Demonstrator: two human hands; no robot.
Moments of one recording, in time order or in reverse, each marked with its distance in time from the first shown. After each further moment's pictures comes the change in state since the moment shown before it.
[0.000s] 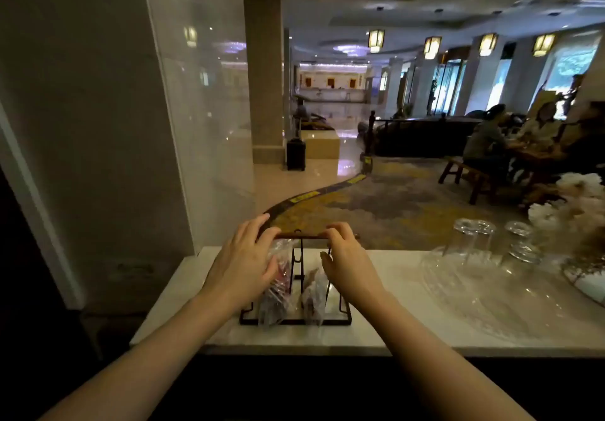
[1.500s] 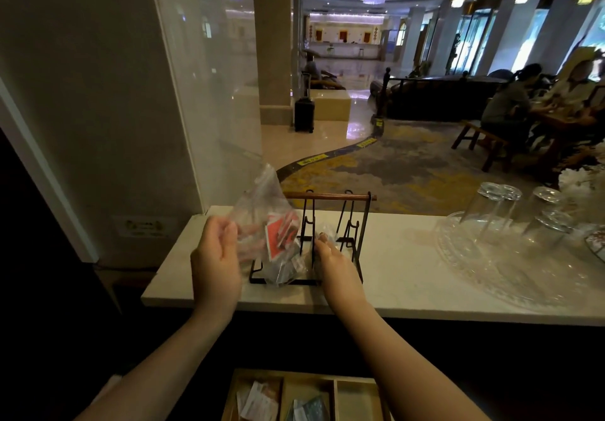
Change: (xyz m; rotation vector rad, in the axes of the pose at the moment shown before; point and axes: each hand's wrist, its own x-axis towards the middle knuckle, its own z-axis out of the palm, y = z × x) left_hand -0.058 0.004 0.006 -0.752 0.429 -0.612; right_hand -0.040 0.013 0.098 -0.004 -0.236 0.172
